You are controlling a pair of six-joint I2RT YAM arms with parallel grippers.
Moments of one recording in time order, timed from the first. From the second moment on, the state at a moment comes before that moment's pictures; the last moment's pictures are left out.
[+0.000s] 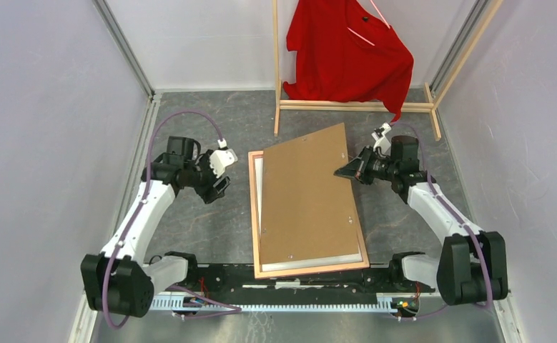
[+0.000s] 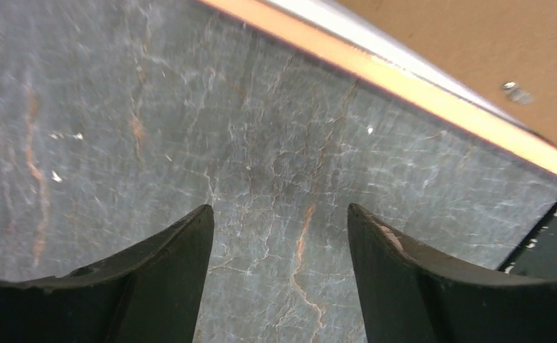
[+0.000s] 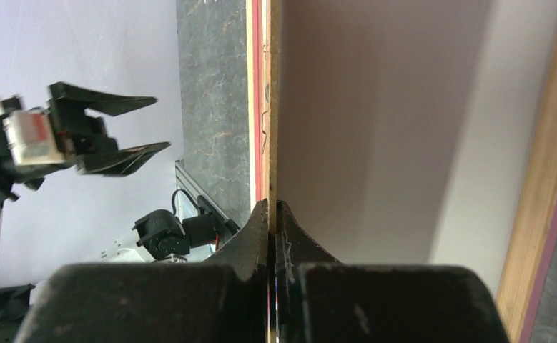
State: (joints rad) left arm -0.13 1.10 0.93 -0.83 0.47 0.82; right arm 0.10 1.19 0.66 -0.10 -0.75 0.73
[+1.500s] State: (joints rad) left arm -0.28 1.45 0.80 -0.40 0.25 0.69; right arm 0.12 1.38 0.88 -0.25 -0.87 0.62
